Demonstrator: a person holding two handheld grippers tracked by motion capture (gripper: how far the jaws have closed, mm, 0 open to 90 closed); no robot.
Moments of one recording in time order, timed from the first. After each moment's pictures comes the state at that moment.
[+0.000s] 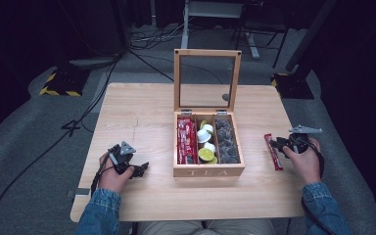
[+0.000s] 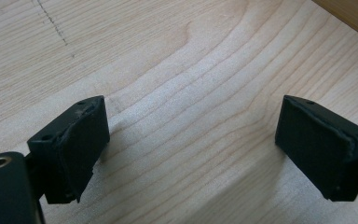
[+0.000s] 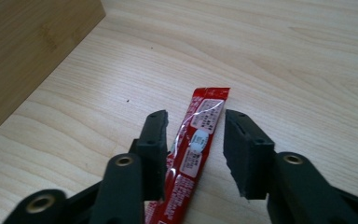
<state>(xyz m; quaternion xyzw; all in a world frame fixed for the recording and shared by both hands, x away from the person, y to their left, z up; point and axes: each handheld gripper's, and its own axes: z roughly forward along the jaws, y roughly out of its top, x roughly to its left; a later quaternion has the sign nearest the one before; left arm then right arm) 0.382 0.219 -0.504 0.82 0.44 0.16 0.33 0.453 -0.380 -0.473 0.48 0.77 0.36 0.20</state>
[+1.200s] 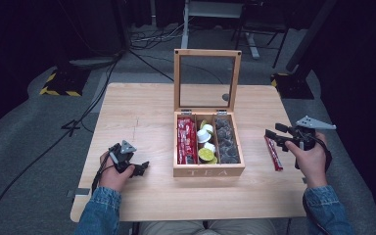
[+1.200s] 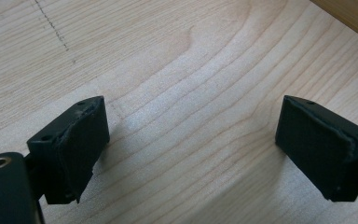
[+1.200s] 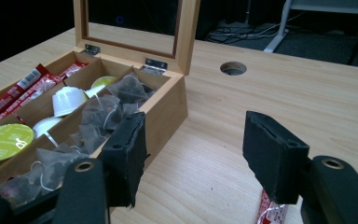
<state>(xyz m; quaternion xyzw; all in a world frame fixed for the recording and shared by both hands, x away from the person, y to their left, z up) 0.386 0.219 -0.504 0.82 0.44 0.16 0.33 0.425 -0.347 -0.401 0.41 0.74 0.49 0.21</state>
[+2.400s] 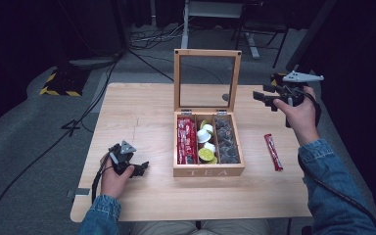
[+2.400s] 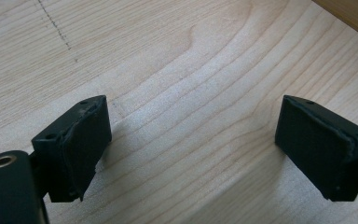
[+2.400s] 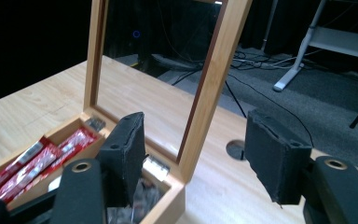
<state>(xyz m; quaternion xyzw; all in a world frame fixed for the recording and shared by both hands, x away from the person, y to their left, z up) 0.384 0.219 -0.504 0.82 0.44 0.17 0.33 0.514 -0.298 -0.313 0.35 0.76 0.50 0.22</state>
